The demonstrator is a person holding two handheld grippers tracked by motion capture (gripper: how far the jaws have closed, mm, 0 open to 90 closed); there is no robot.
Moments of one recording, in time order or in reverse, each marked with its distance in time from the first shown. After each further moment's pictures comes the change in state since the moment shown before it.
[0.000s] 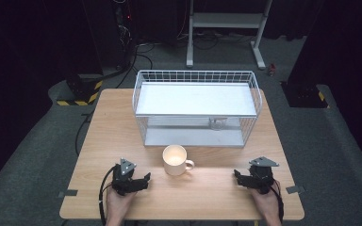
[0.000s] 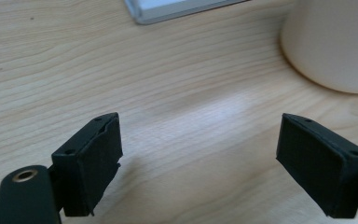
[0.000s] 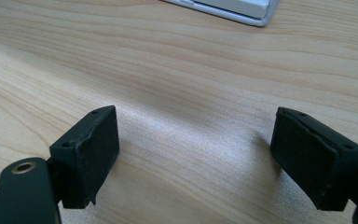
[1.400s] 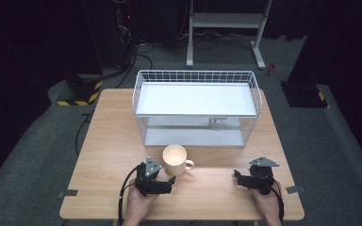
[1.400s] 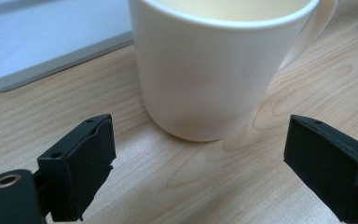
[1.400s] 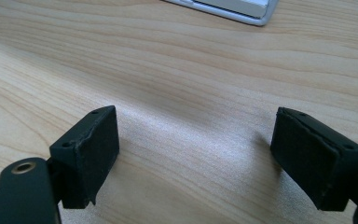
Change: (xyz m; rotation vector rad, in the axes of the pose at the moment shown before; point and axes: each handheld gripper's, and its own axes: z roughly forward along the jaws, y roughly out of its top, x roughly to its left) left arm -0.063 0.032 0.014 -0.032 -0.155 0.106; right arm -0.001 0.000 0.000 0.000 -0.002 -0.006
